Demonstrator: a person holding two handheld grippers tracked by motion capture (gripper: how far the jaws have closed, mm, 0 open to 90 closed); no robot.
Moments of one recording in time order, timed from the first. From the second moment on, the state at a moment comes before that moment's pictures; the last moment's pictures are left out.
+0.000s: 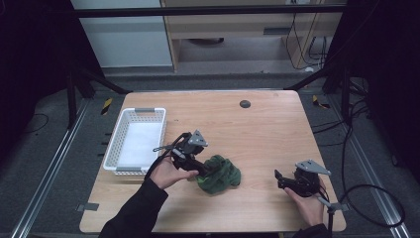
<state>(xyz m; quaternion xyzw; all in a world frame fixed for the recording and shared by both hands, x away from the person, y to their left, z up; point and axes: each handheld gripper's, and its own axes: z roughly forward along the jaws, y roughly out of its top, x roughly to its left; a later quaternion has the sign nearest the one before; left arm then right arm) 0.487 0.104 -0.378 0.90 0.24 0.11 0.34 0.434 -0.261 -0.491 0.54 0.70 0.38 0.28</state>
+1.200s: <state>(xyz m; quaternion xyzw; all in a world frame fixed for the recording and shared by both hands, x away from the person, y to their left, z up) 0.440 0.204 -0.411 0.78 0.37 0.19 0.47 0.433 -0.261 -0.490 0.54 0.69 0.39 0.28</state>
